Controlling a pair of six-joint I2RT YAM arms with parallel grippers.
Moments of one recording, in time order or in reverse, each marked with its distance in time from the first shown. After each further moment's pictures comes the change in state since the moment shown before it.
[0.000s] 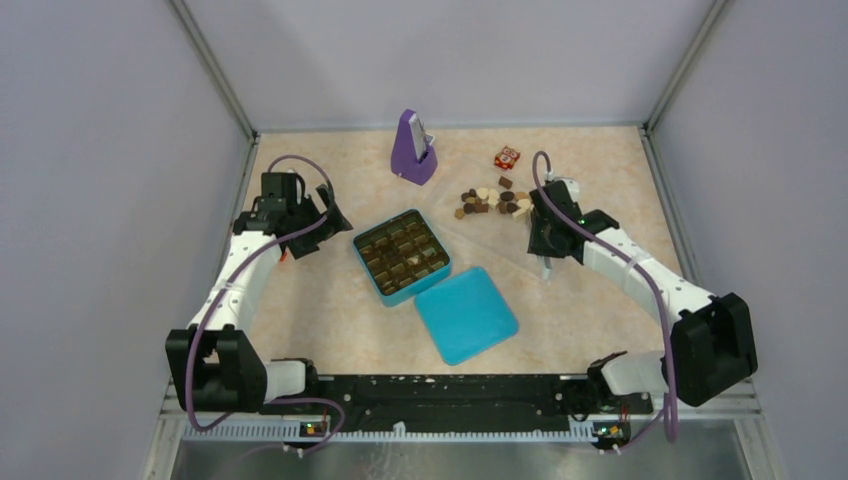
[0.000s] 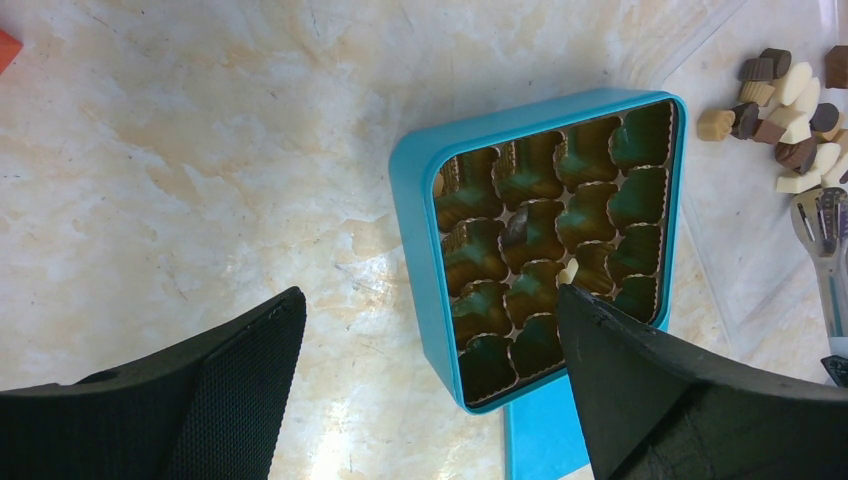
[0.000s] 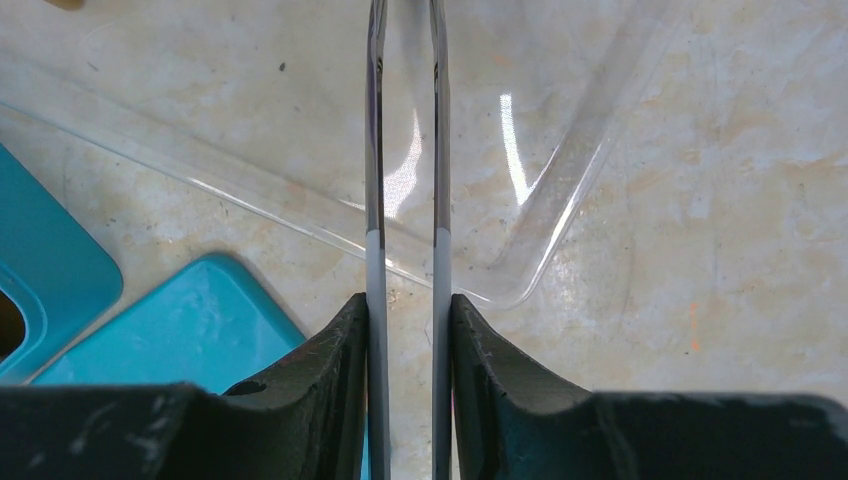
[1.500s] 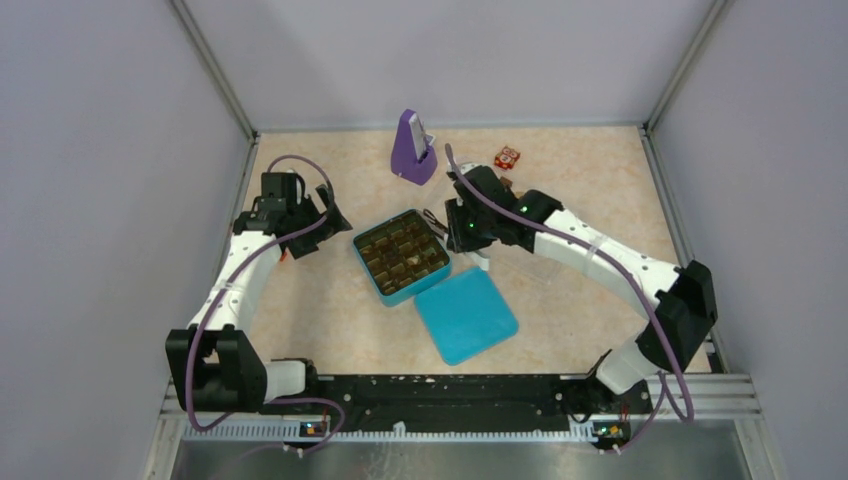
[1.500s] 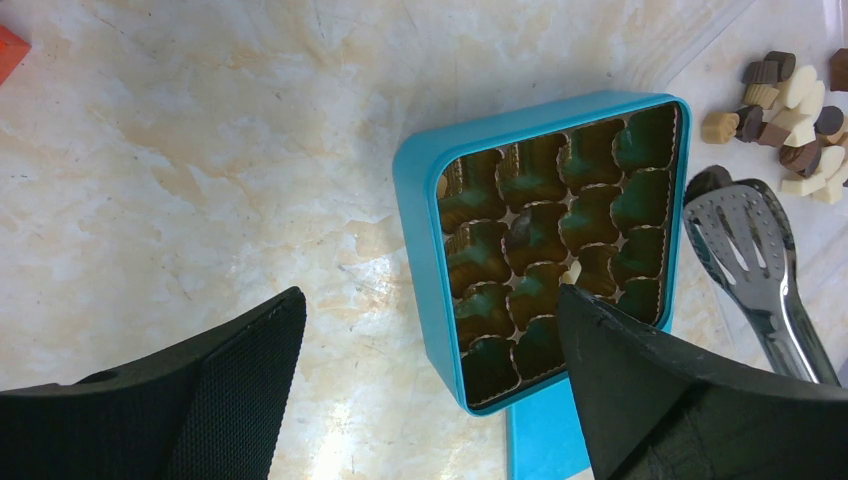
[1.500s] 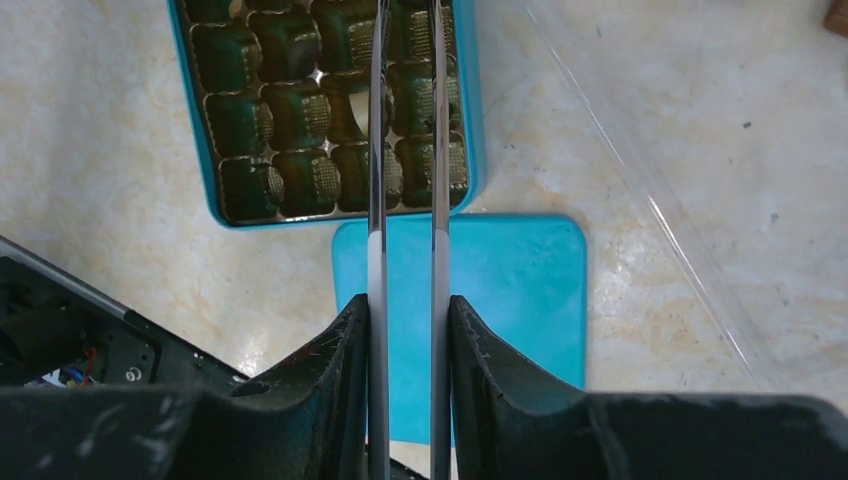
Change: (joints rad) left arm 0.000 0.000 0.000 0.000 -0.008 0.001; right arm 0.373 0.185 0.397 -0.079 -0.208 -0.066
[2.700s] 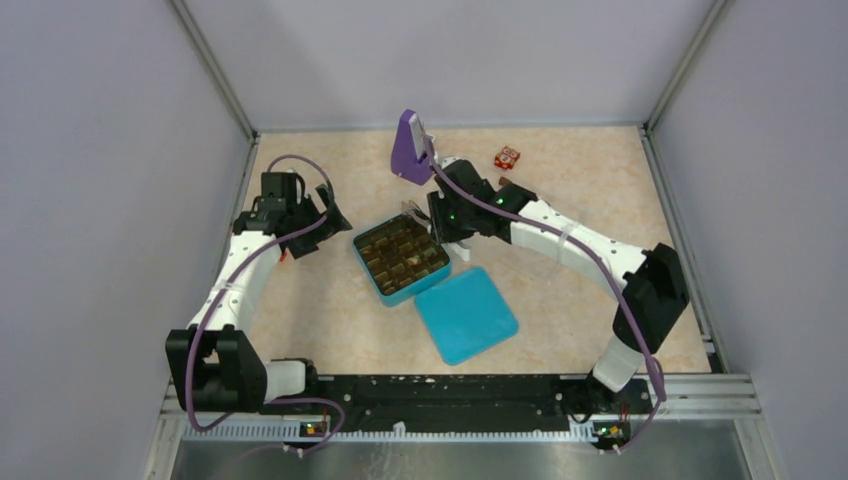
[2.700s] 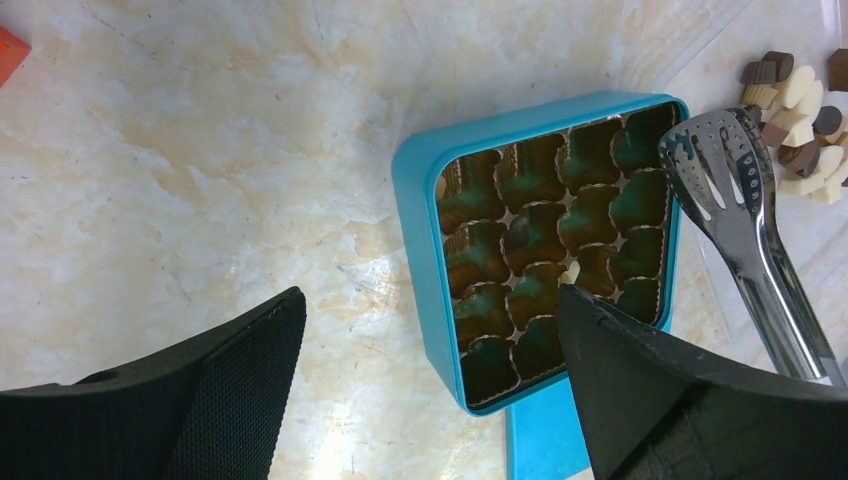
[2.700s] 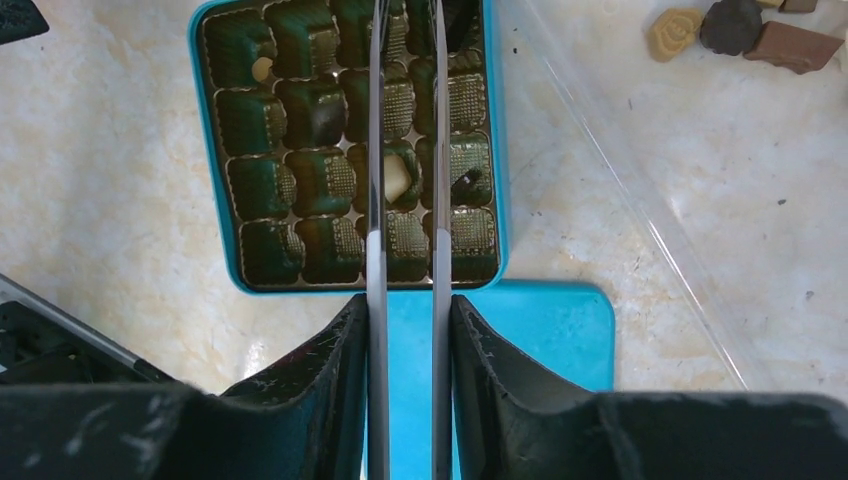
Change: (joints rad) left arm 0.000 0.000 0.002 0.000 0.000 0.001; right arm 0.017 0.168 0.109 0.085 0.001 -0.011
